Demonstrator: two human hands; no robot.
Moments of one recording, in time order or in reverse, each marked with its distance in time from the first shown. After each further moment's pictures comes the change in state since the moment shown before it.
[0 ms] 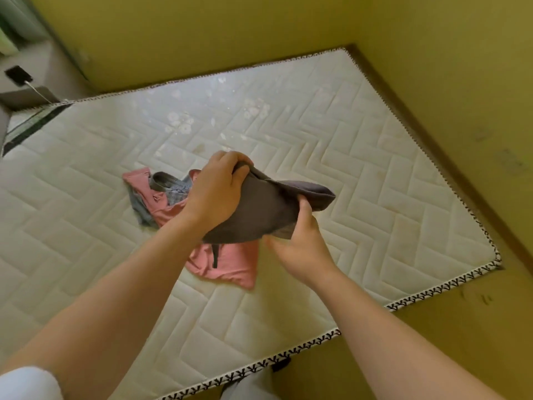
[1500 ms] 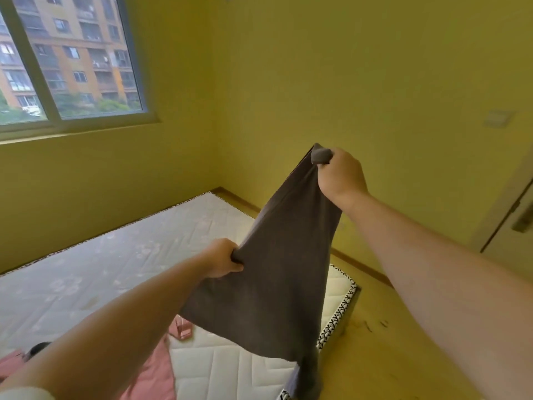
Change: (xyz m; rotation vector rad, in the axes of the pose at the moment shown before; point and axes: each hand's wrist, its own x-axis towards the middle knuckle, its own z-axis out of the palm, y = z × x) left_hand -0.070 0.254 0.054 0.305 -0.533 0.370; right_hand -0.243 -0.105 -0.344 -0.292 1.063 -0.168
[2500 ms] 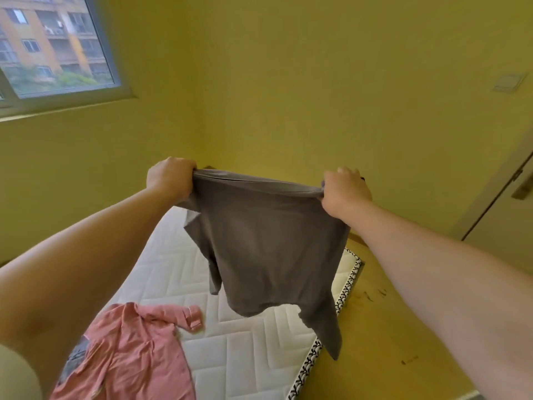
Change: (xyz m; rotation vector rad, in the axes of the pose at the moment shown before) left_hand 0.081 -0.078 -0.150 0.446 0.513 -0.045; right_hand 0.016 0.044 0.099 -0.725 -0.218 0.003
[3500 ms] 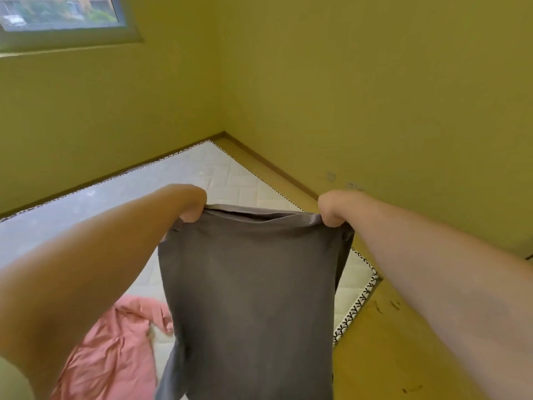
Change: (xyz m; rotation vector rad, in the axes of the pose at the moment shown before) left_hand 0.109 0.053 0.155 0.356 -0.913 0.075; right_hand 0.182 0.001 0.142 -0.431 -0.754 -0.324
